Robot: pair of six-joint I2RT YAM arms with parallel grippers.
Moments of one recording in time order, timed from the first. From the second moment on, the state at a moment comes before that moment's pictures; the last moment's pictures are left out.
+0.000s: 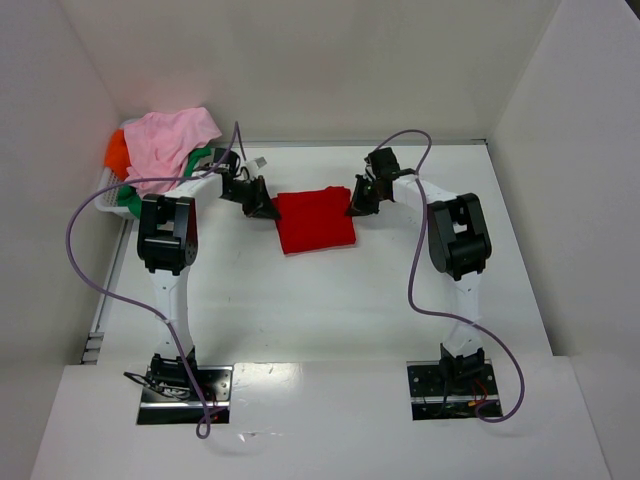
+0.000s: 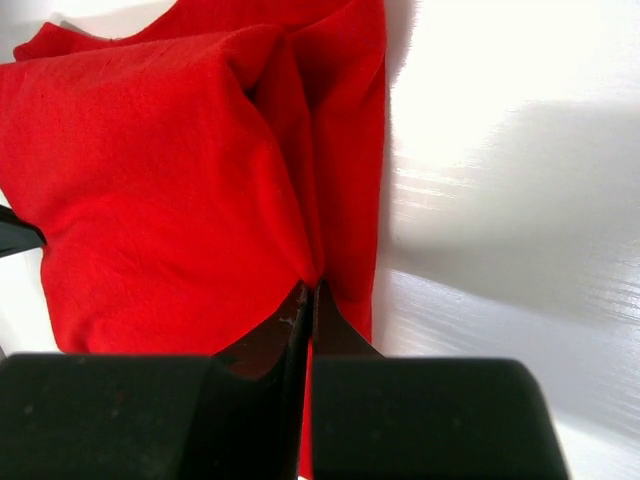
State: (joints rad) left arm -0.08 2.26 1.70 -0.57 0.83 -0.25; right arm 0.28 2.17 1.59 -0.39 -0.34 0.51
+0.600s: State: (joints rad) left arm -0.05 2.23 1.70 -0.61 0.88 -0.21; right arm 0.27 2.16 1.60 -0.41 -0.35 0.49
